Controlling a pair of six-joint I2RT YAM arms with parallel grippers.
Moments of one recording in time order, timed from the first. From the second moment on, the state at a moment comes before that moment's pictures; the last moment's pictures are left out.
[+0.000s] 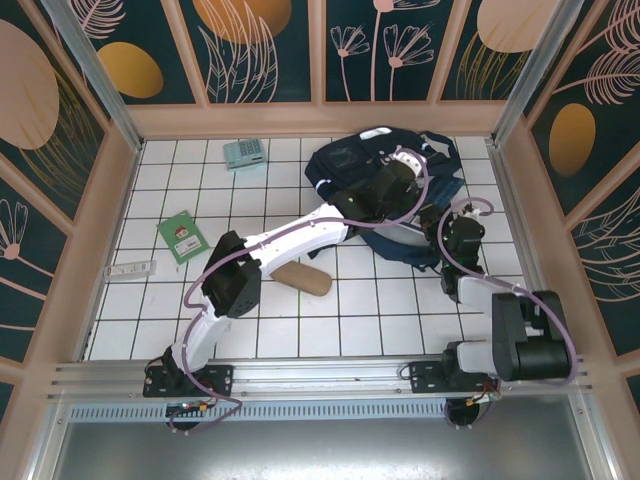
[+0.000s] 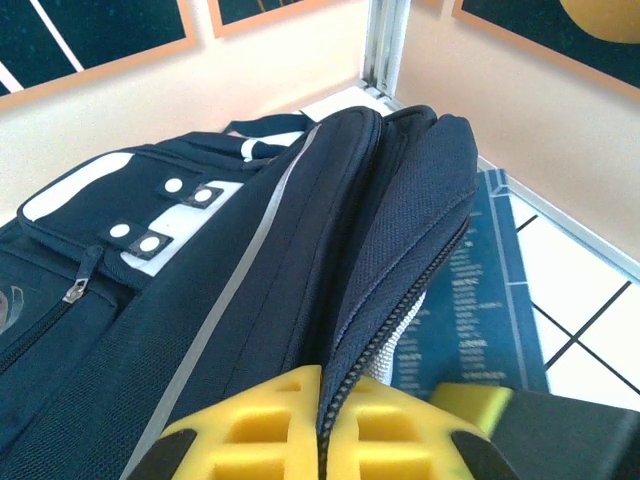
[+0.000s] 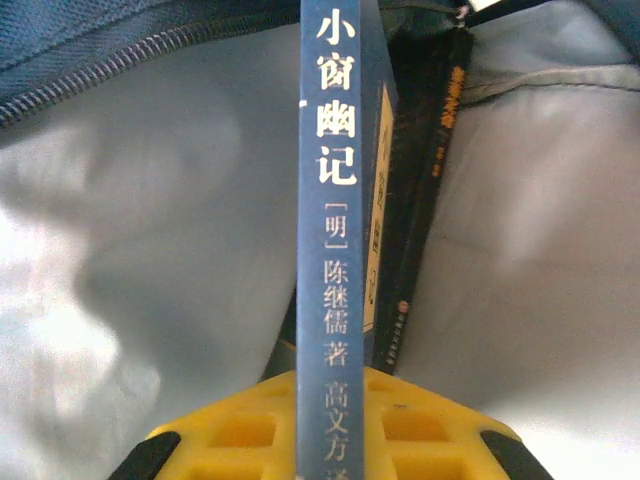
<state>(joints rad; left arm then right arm) -0.99 2.22 2.05 -0.29 -0.29 -0.20 0.08 1.34 0.37 0.75 -0.15 1.13</state>
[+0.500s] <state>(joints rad) -0.98 2.16 1.96 -0.25 -0.24 -0.20 0.15 1.76 0.61 0.96 -0.02 1.23</state>
